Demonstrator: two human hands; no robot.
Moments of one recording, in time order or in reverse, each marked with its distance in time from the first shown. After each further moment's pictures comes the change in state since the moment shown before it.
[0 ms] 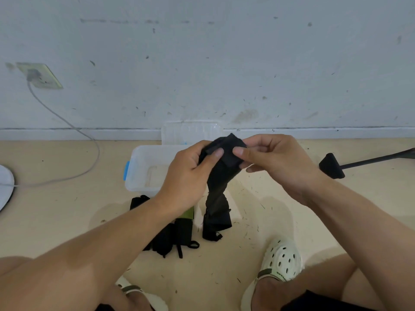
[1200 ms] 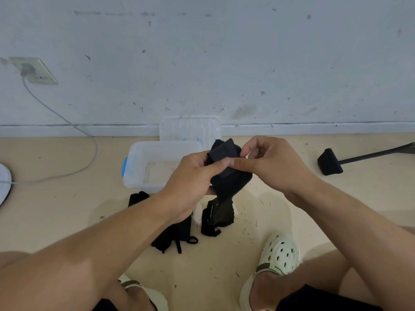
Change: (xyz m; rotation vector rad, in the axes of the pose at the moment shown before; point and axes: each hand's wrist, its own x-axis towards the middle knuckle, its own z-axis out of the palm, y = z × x) left_hand -0.007 -0.003 0.012 -0.329 -0.182 -0.335; right_hand 0.000 0.015 0.007 -0.209 0.123 0.066
